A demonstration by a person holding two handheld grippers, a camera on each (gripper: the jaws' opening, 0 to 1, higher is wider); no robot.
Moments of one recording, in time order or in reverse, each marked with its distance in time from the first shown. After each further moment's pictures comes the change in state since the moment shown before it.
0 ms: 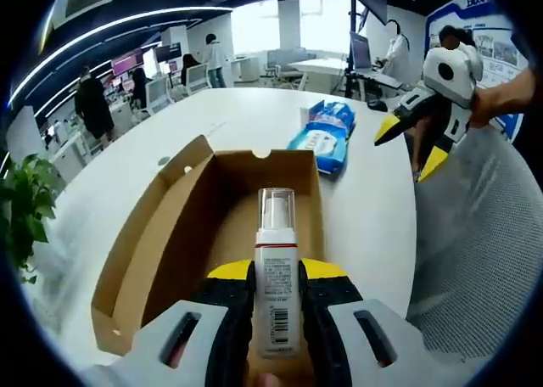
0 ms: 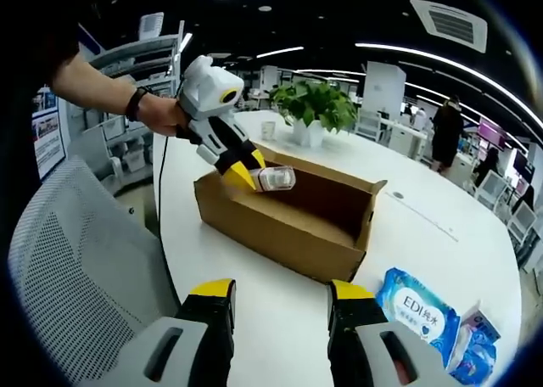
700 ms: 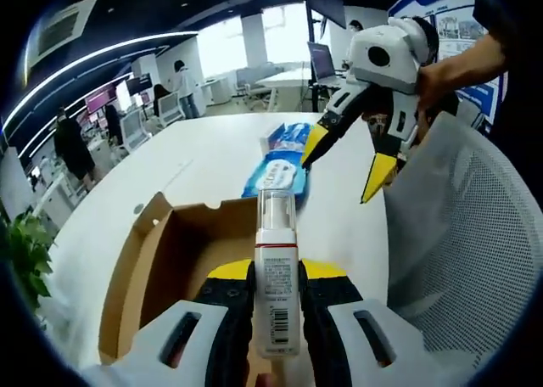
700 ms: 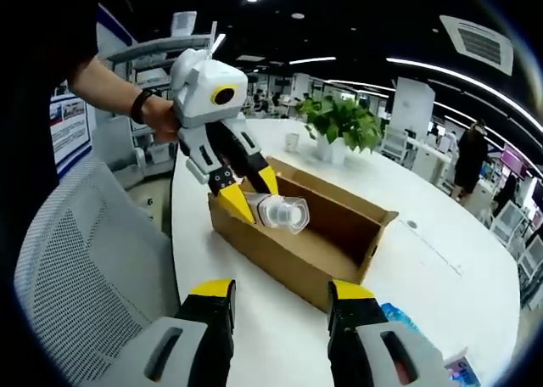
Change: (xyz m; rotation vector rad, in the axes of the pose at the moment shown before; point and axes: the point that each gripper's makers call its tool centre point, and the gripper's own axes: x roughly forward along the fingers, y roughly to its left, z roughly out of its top) left arm 0.005 -0.049 0.045 0.151 -0.072 -0.083; right arm -0.003 -0.010 0.030 -0.125 -0.031 0.119
